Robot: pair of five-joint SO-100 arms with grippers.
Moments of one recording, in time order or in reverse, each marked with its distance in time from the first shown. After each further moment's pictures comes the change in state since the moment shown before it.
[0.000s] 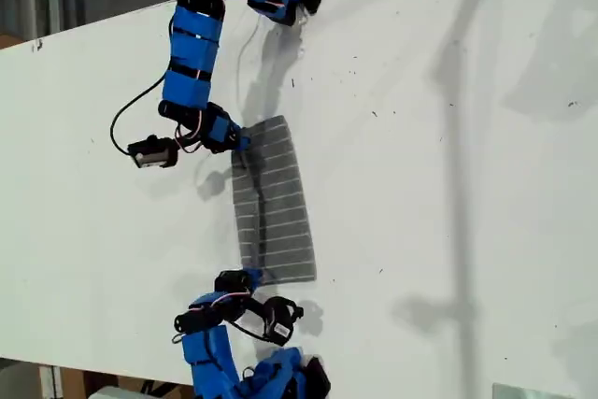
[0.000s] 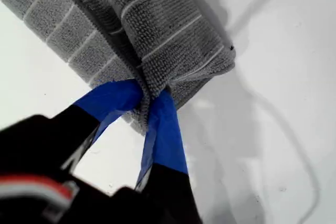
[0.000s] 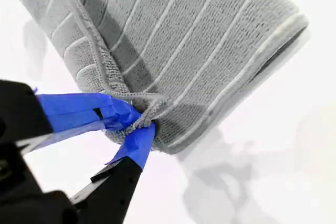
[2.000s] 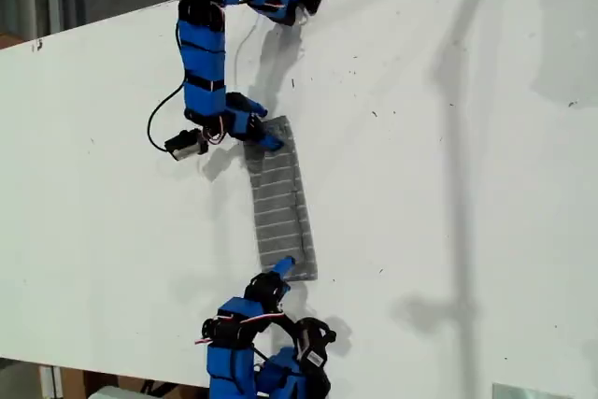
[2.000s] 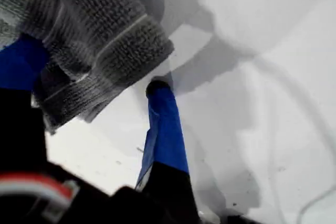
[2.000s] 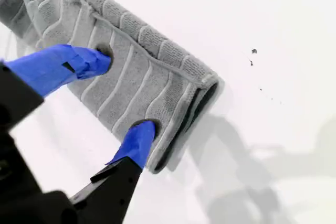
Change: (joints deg) arm 0 17.9 7.3 3.0 2.1 -9.2; arm 1 2.4 -6.8 16.4 -4.8 -1.1
